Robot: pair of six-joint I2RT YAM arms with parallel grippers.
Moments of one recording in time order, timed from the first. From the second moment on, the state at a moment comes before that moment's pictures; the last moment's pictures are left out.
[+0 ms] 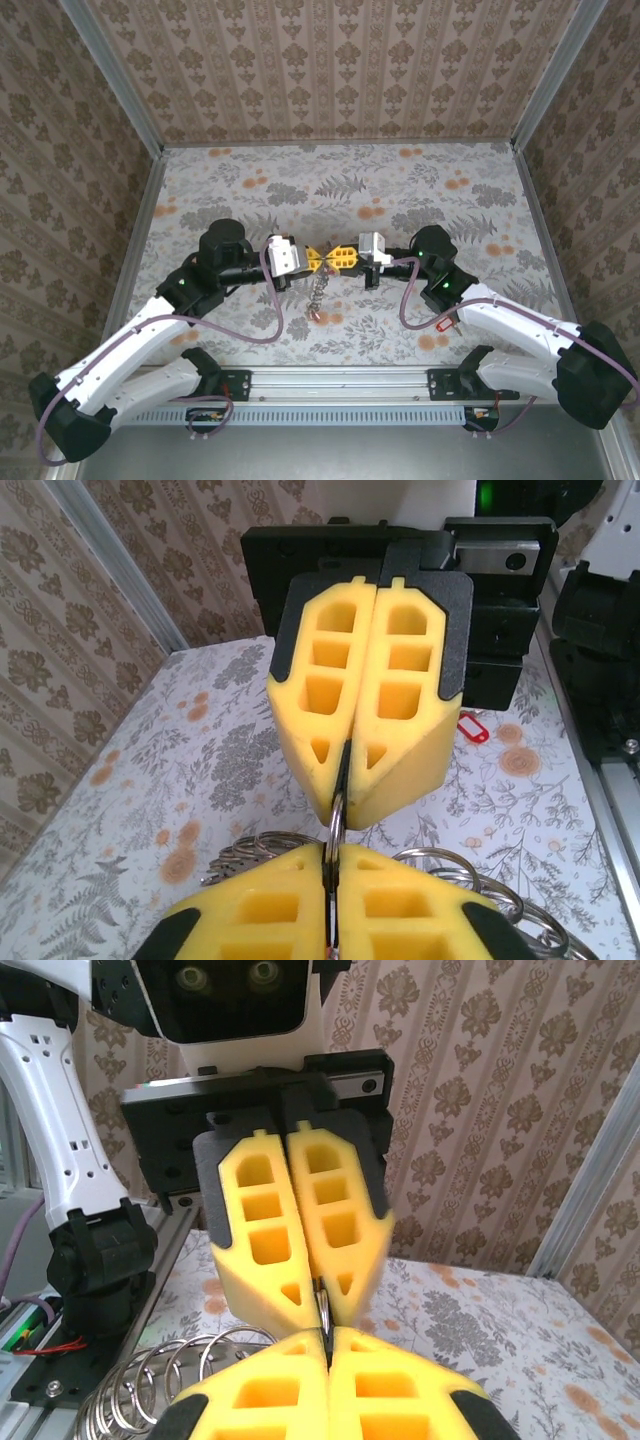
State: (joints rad) left arm -0.77 0.88 0.82 -0.26 0.58 0.50; right arm 0.67 1.11 0.61 0.57 -0.74 -0.21
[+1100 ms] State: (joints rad) left arm -0.81 1.04 1.02 -0.63 0.53 0.62; right arm 0.71 1.14 0.90 -0.27 -0.65 -0.72
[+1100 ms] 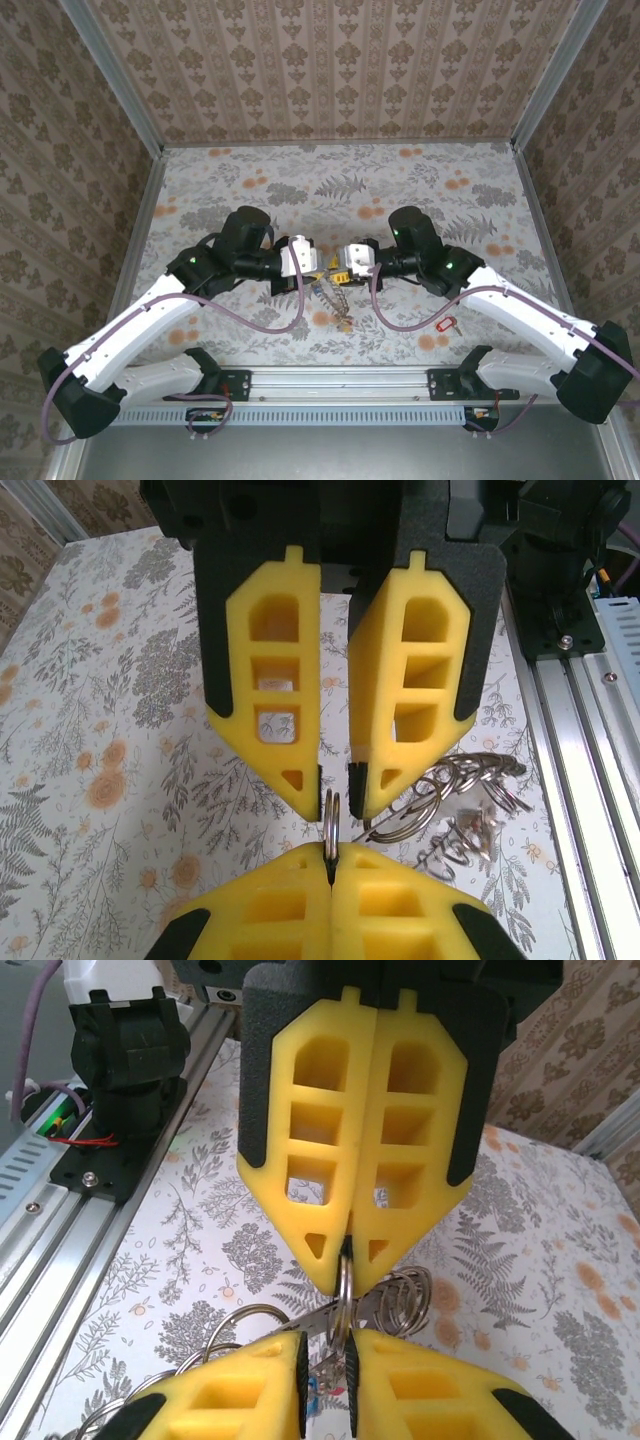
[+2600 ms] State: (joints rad) left arm -0.80 0.94 0.93 -0.37 0.55 0.55; right arm 0.65 1.08 0.60 0.66 -0.76 -0.13
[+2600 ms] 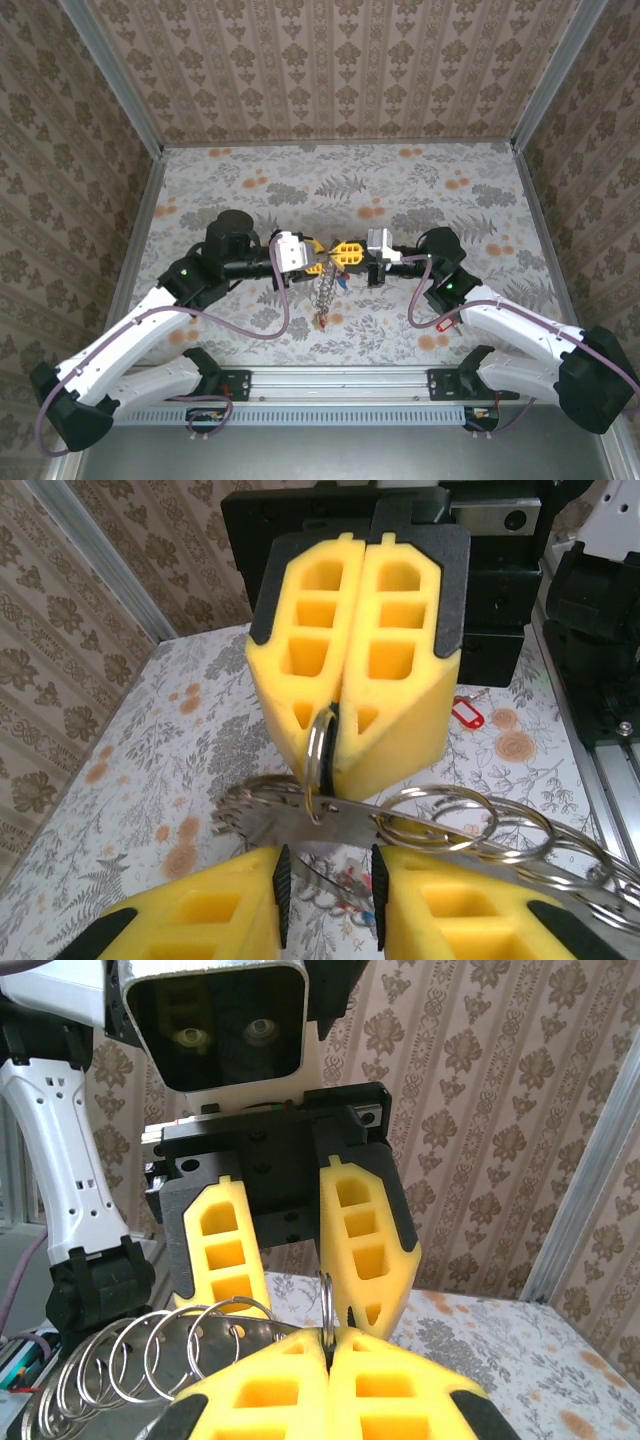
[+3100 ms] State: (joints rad) left arm -0.80 0.94 0.93 -0.37 0.60 0.55; right arm 0.65 1.08 0.60 0.57 -0.79 -0.23
